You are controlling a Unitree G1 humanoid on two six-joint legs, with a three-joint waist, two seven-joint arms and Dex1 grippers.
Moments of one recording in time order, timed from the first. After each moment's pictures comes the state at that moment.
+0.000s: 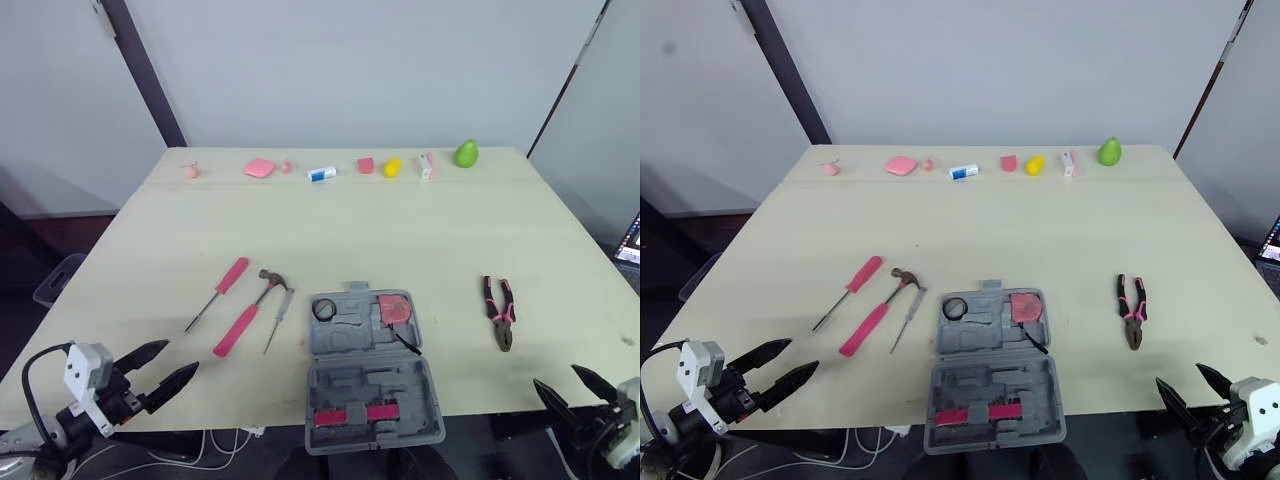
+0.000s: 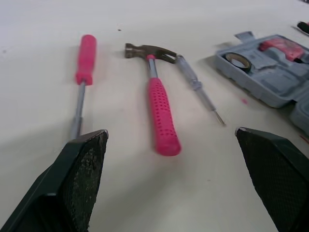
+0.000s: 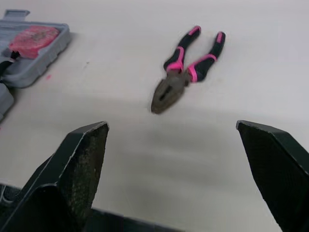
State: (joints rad) left arm 0.28 0.67 0.51 0.22 -0.56 0.01 -1.15; right arm 0.51 -0.42 -0.47 -0.08 0.49 -0.04 0.82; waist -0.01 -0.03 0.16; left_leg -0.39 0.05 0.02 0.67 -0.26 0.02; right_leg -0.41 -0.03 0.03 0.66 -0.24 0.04
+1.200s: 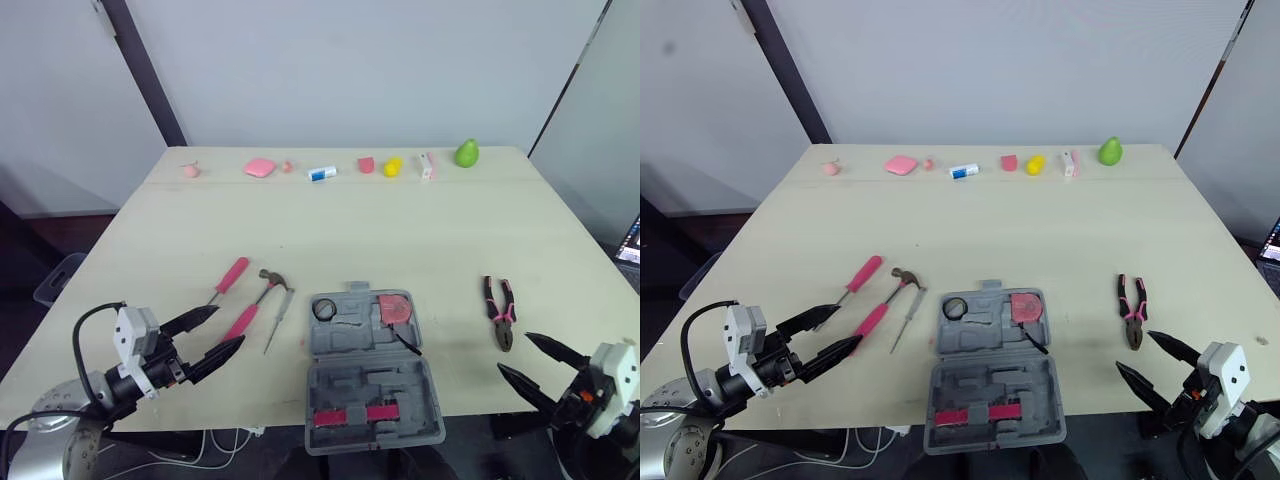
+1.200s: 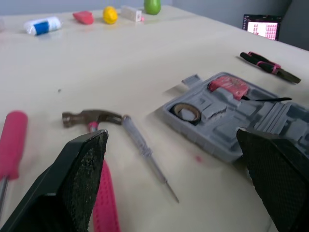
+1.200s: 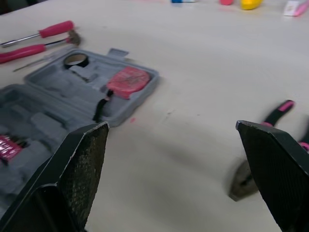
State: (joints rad) left arm 0.19 0.64 0.42 -0.08 -0.59 0.14 -1.11; right arm 0.42 -0.54 -0.35 -0.27 0.55 0.05 0.95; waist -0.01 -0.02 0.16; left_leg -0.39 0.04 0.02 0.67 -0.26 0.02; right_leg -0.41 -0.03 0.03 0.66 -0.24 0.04
